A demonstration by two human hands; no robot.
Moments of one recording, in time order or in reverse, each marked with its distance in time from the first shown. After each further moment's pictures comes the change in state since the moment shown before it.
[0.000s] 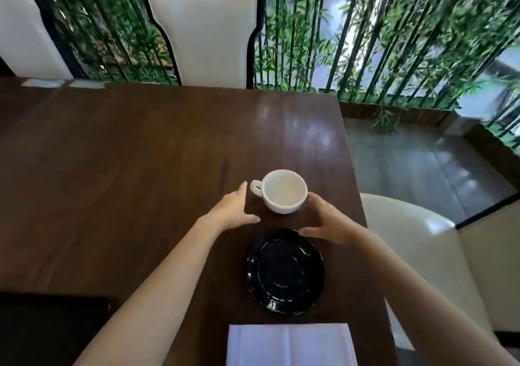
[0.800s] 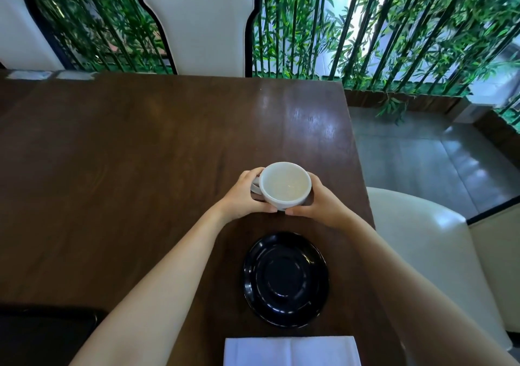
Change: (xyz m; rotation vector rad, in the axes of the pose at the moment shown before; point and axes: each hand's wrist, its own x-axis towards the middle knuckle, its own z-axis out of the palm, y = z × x) left_hand 0.038 0.007 0.007 -0.469 0.055 0.227; right_hand 0.037 -0.011 -0.004 0.488 0.185 -0.139
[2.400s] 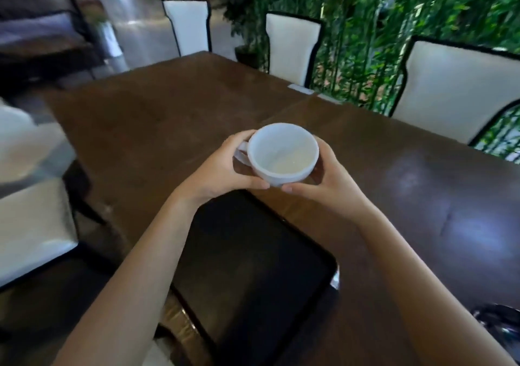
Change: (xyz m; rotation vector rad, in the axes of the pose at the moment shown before) left_hand -0.473 -0.040 -0.277 -0.037 0.756 -0.029; right_hand -0.094 -0.360 0.336 0.090 -0.473 -0.595
